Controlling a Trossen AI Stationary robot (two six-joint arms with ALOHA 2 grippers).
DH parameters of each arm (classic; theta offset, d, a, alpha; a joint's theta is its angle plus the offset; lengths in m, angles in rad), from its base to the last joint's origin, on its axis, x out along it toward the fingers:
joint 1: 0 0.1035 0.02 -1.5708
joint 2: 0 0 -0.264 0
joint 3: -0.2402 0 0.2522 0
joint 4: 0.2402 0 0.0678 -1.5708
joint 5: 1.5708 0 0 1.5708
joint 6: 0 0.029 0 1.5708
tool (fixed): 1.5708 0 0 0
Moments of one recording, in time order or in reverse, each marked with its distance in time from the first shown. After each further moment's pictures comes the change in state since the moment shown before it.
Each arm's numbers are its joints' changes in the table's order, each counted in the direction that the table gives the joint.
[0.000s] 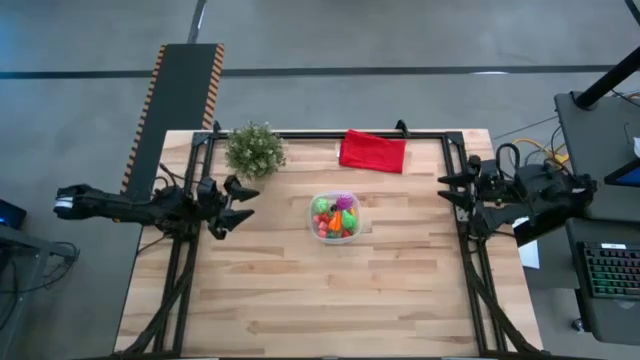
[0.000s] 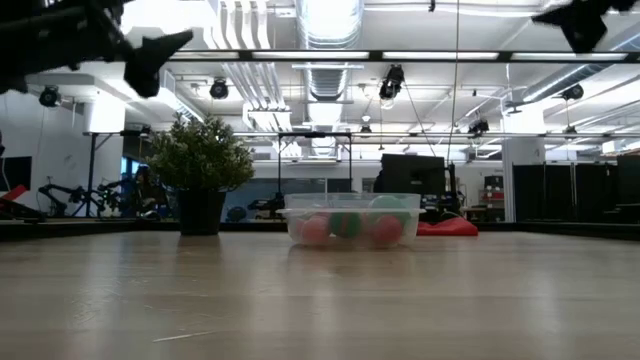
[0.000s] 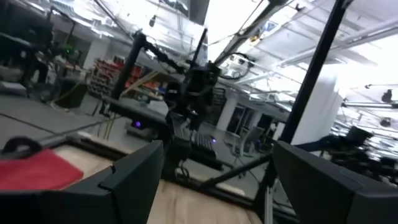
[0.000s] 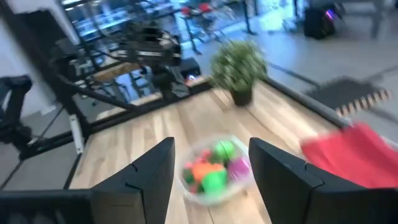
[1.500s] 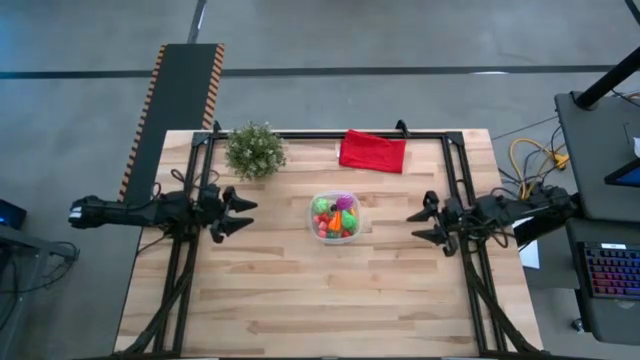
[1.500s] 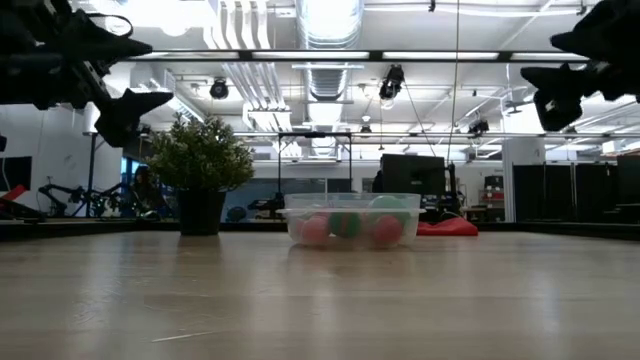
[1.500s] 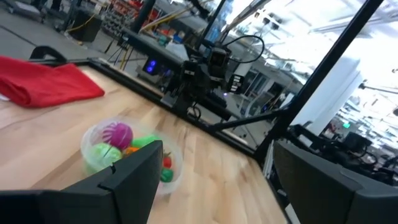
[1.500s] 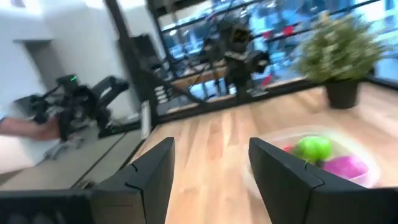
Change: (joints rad) left arm 0.000 -0.303 0.114 0.499 0.006 -0.171; right arm 0.000 -0.262 0.695 -0.673 -0.271 -0.031
